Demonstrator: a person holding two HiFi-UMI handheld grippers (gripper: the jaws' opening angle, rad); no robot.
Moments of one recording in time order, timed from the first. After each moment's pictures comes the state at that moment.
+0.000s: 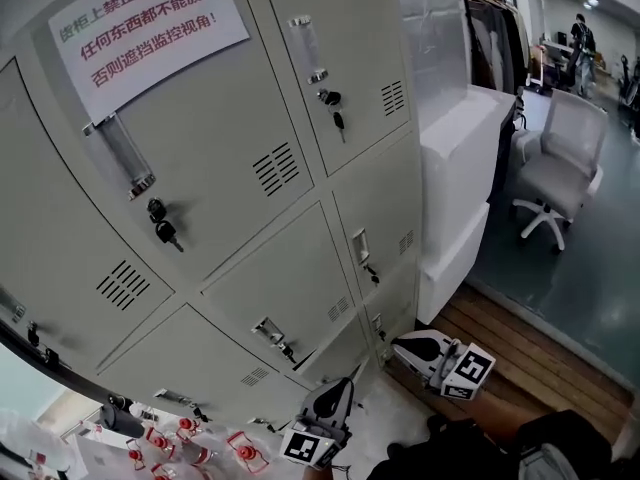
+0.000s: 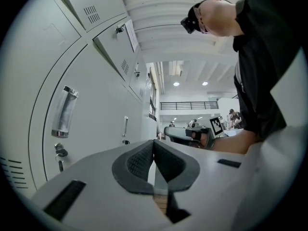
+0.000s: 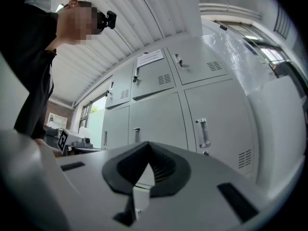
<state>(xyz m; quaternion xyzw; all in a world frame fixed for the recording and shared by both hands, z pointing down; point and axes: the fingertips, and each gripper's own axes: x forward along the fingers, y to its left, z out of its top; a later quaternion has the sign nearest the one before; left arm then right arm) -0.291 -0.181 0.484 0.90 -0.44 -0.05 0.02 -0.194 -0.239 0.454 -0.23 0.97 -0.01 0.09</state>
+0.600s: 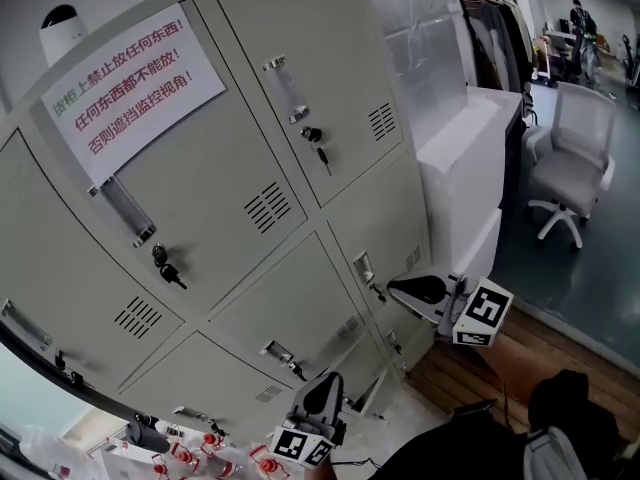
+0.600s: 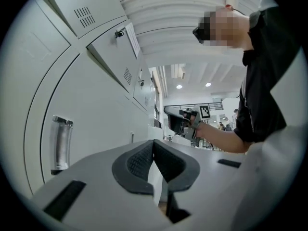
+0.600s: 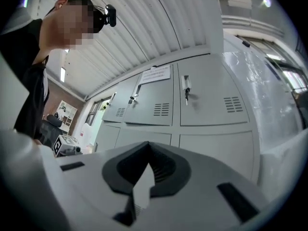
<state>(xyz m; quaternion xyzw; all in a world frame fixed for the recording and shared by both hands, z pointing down) -0.302 -0.218 0.416 0.88 -0.47 -0.07 -0.01 -0.167 -0.313 0.297 -0.18 0.97 0.12 0.10</state>
